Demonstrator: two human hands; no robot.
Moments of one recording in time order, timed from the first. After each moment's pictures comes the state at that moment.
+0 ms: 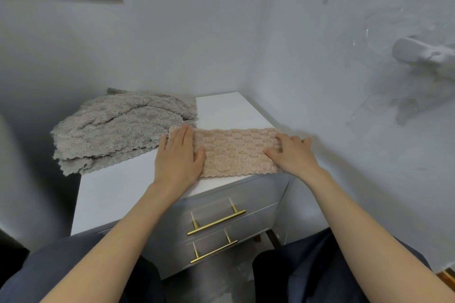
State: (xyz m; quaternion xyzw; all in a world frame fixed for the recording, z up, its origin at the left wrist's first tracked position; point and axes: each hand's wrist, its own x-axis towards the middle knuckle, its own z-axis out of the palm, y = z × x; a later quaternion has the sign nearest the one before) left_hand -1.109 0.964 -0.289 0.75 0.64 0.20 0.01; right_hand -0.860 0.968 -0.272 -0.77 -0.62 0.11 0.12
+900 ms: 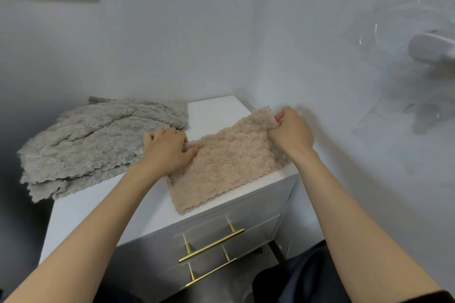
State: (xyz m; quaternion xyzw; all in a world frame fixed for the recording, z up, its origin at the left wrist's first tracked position) left_hand -1.116 1.029 -0.267 0.77 0.63 0.09 0.01; right_hand -0.861 1.025 -0.247 -0.76 -0.56 0.08 0.31
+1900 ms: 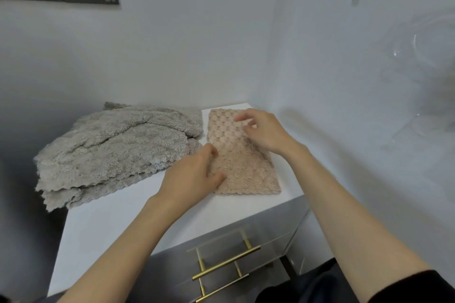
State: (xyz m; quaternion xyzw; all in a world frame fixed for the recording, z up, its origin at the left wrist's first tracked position) left_hand -1.107 0.993 -0.266 0.79 0.57 0.20 0.12; right_hand -0.914 1.073 -0.242 -0.56 -0.75 0.21 0.30
